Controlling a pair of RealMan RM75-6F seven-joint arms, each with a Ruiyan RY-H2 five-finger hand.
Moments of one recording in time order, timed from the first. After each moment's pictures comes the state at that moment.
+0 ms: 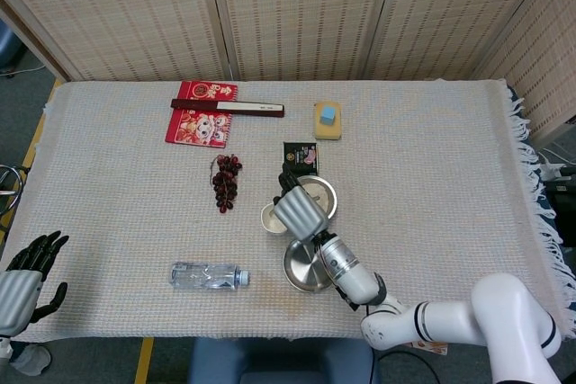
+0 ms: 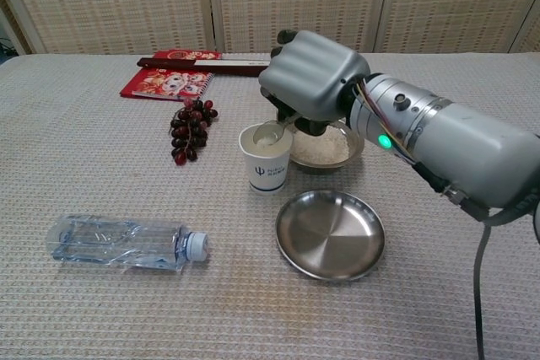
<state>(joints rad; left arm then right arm) -0.09 -1.05 0.04 -1.59 1.56 1.43 -0.02 0.99 -1.73 0.10 -1.44 -1.07 1.13 -1.14</state>
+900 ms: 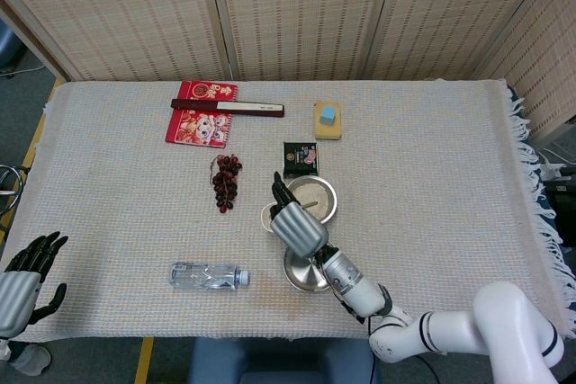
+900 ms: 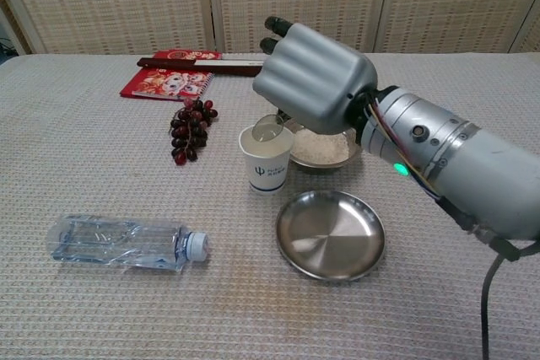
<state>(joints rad) -0.08 -1.05 0.04 -1.59 1.57 1.44 -0.03 0.91 -1.75 0.06 -1.45 -1.28 1.24 -1.22</state>
